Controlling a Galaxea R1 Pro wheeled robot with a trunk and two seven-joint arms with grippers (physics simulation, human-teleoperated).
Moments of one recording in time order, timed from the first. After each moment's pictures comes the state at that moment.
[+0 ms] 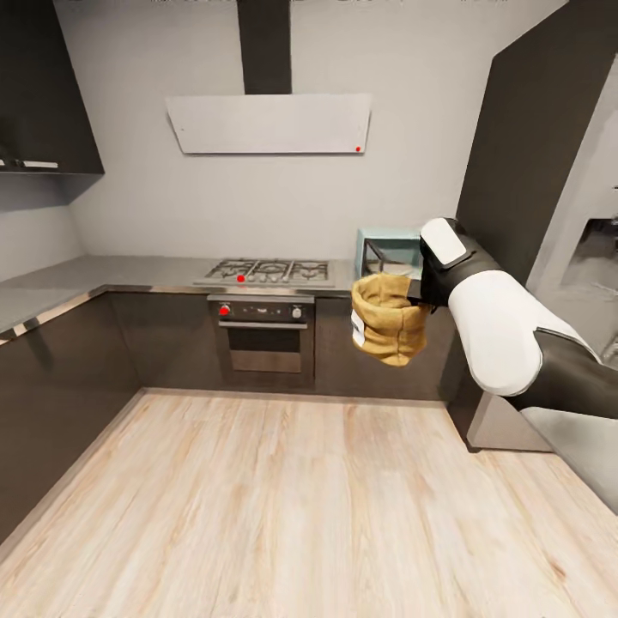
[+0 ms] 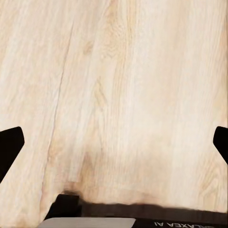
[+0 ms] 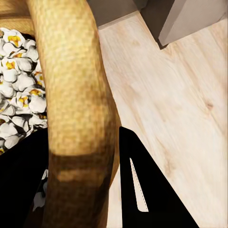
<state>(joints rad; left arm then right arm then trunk) -0.18 -0.08 0.12 -0.31 0.00 -0.16 0.00 -1.64 0.08 -0.31 -0.34 -0.50 1.04 -1.05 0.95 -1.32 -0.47</state>
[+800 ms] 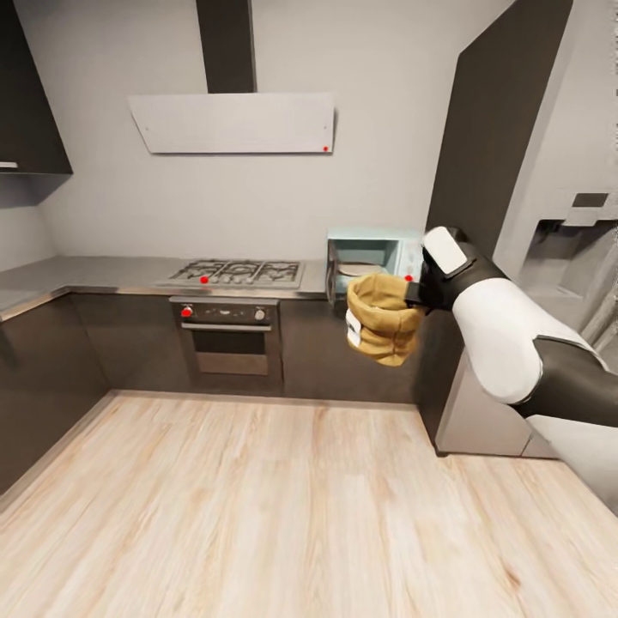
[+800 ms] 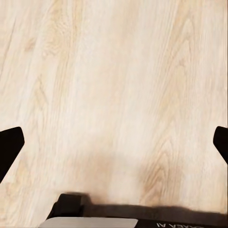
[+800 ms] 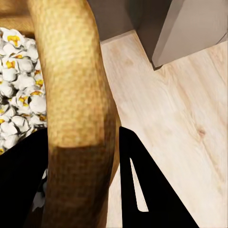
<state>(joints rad) -0.18 -0.07 0.12 -0.31 0.01 -0.16 0.00 -1.61 0.05 -0.23 -0.34 -0.50 1.05 -0.88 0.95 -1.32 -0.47</state>
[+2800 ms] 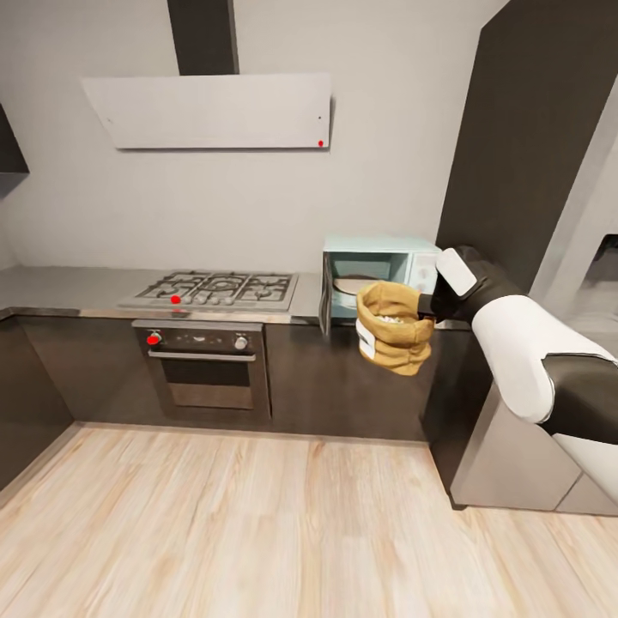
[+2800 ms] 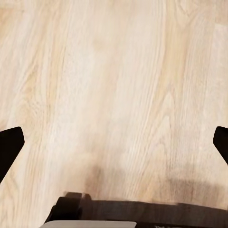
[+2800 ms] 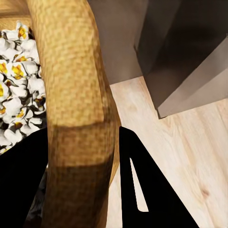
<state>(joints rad) -0.18 -0.08 0.12 -0.31 0.01 -0.18 0.00 -1.55 -0.05 0.00 -0.33 -0.50 1.04 -0.62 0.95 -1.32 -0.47</state>
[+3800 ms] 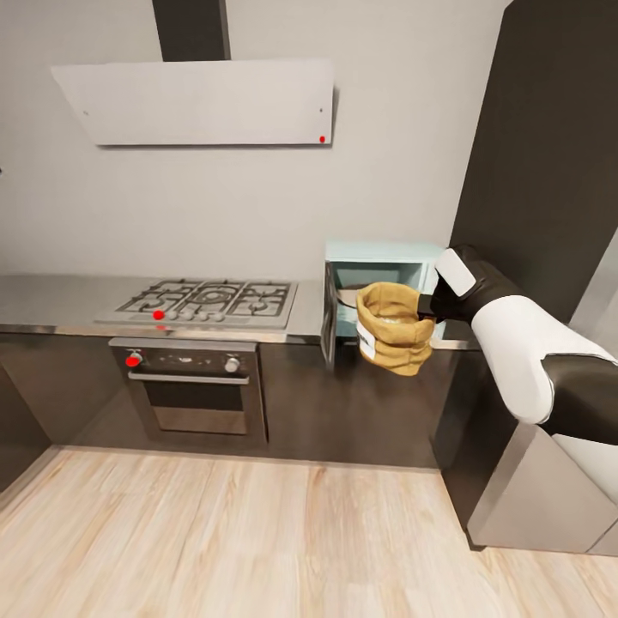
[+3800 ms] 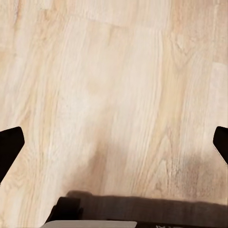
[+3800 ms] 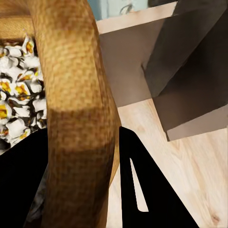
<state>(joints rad) -0.18 -0.08 0.12 -0.31 0.00 -0.18 0.00 -1.55 -0.05 0.01 -0.33 -0.50 1.04 -0.62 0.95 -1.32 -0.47</state>
